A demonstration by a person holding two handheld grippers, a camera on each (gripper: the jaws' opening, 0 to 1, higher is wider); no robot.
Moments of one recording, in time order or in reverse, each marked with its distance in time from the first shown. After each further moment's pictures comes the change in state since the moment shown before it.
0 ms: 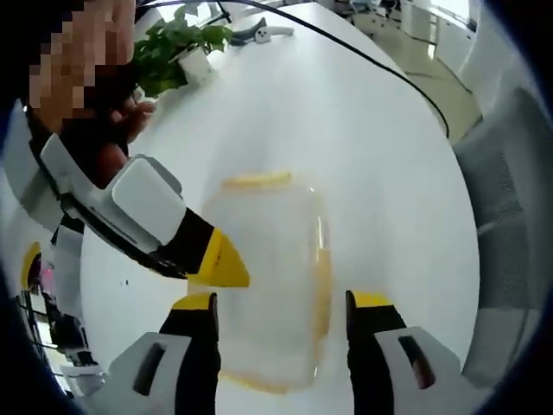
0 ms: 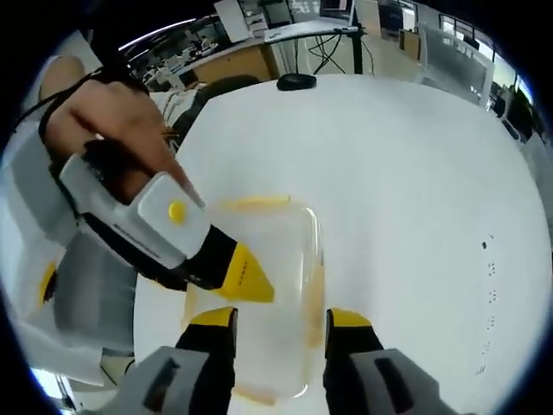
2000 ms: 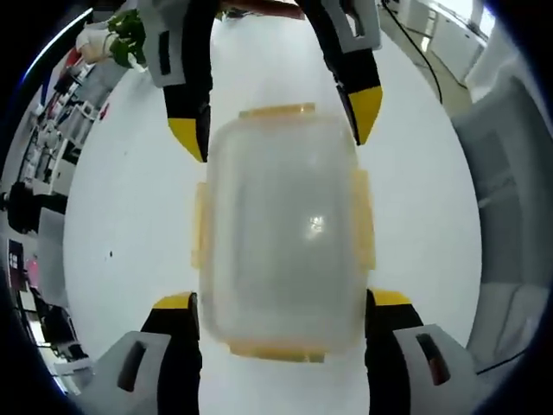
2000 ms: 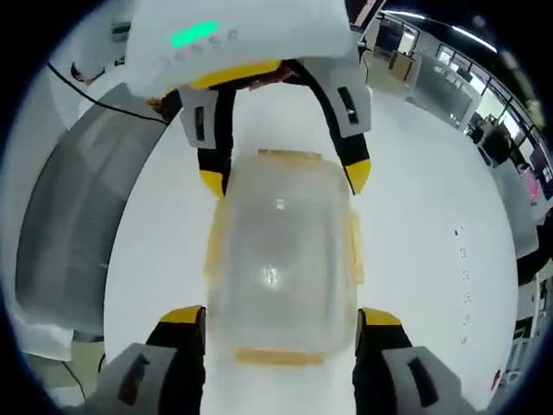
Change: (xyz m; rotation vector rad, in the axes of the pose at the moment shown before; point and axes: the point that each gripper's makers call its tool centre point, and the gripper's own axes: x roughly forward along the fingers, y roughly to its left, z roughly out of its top) left arm 0.013 0.023 -0.052 -0.011 0.120 -0.096; right arm 0.011 0.036 -0.042 -0.099 0.020 -0.231
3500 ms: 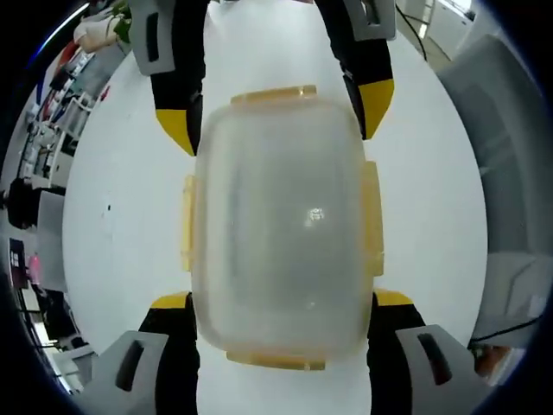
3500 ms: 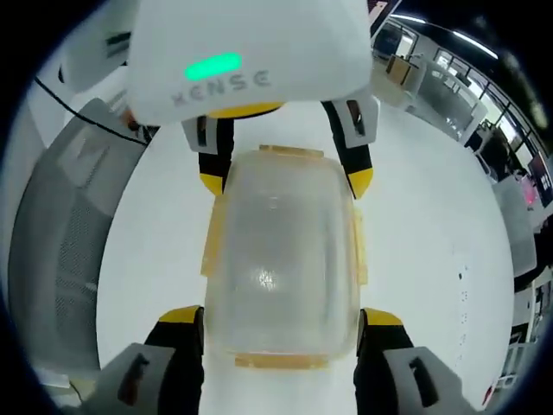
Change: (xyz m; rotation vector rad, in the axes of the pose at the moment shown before) left arm -0.011 0.007 -0.085 0.009 0.050 0.001; right arm 0.036 -0.015 0.080 0.004 -0.014 -0.028
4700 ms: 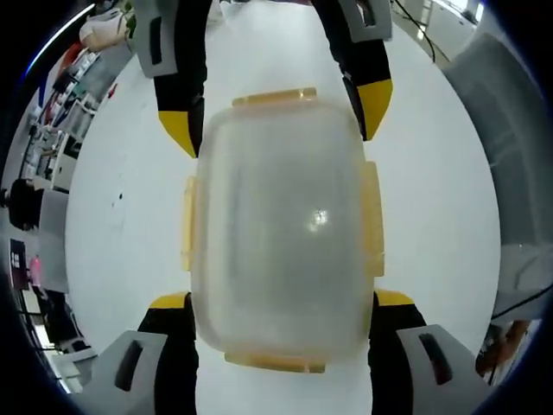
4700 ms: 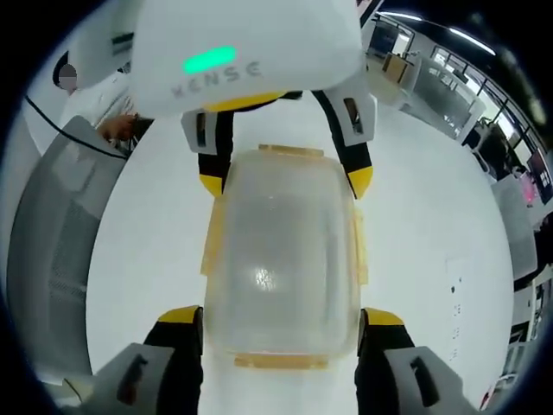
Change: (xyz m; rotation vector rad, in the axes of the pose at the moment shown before) left arm 0.004 0.036 -0.020 0.012 -0.031 0.010; right arm 0.008 -0.034 0.014 0.014 -0.002 -0.005
